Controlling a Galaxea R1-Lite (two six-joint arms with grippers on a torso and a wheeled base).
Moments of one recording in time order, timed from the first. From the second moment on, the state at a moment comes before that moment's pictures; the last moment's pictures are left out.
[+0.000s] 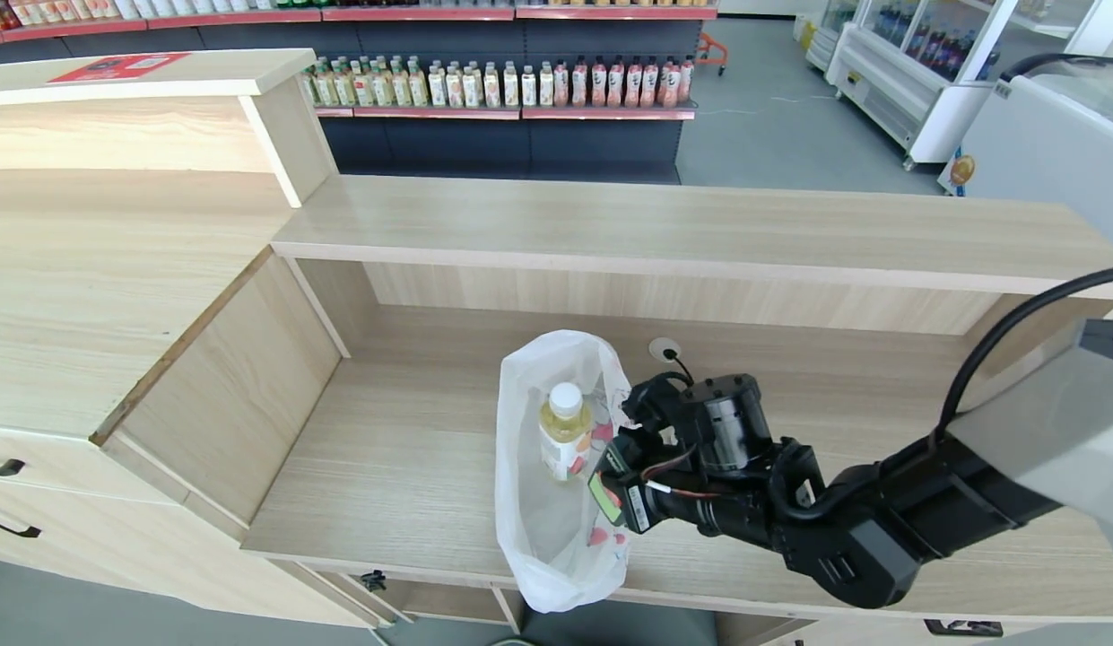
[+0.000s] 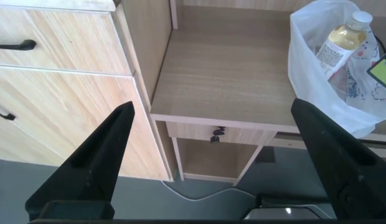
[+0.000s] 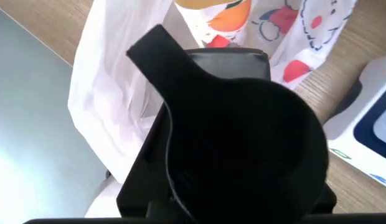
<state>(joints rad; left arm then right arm) 0.00 0.00 0.00 0.00 0.00 0.01 0.69 2.06 -0.86 -0.67 -0.06 0.04</state>
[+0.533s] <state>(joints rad) 0.00 0.00 0.00 0.00 0.00 0.01 0.74 2.22 -0.98 -0.69 -0.11 0.04</state>
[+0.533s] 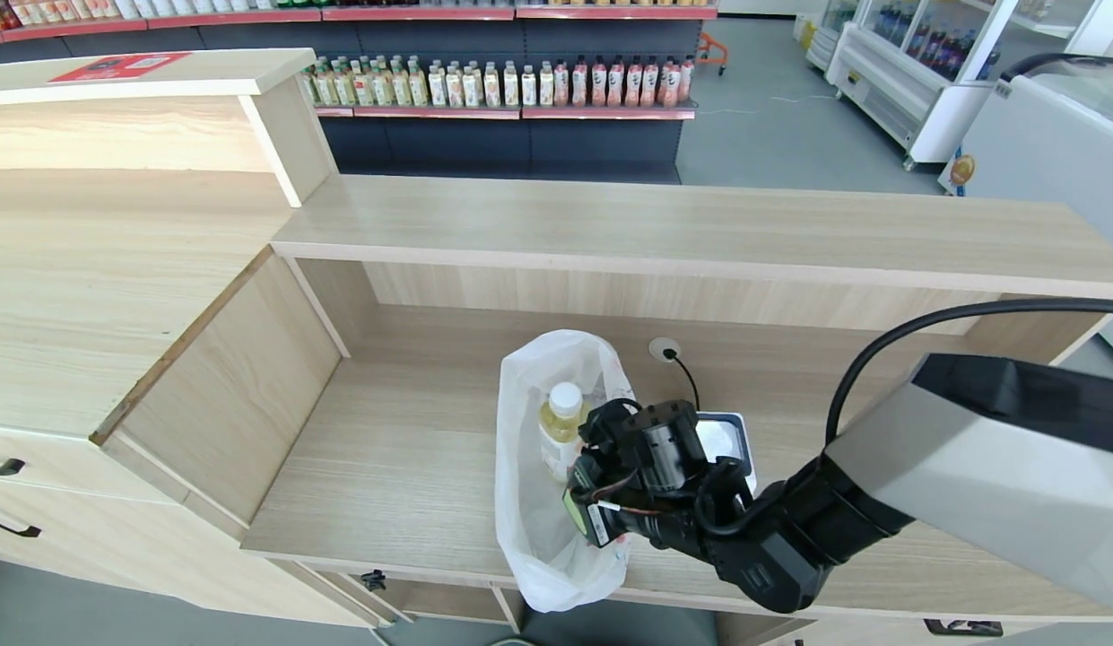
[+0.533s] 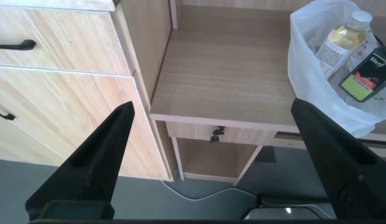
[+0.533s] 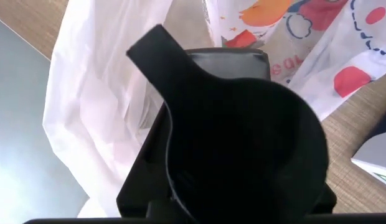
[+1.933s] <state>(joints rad) 0.00 0.00 0.00 0.00 0.00 0.01 0.76 2.28 -0.98 -0.78 -0.17 0.06</state>
